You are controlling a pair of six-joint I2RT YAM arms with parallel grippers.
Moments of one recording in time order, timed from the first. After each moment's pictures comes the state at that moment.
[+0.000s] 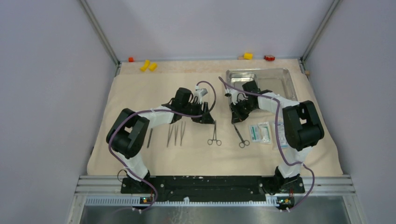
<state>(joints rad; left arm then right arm) -0.53 1.75 0.95 0.11 0.70 -0.39 0.34 1.79 1.11 -0.52 -0.55 -0.36</state>
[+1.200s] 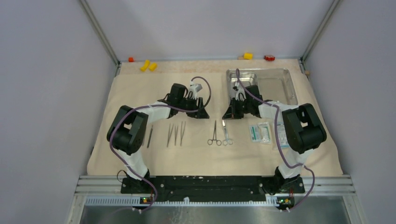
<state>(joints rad) -0.44 1.79 1.01 0.05 0.68 -0.28 0.35 1.75 0.92 -0.03 -0.63 0.41</state>
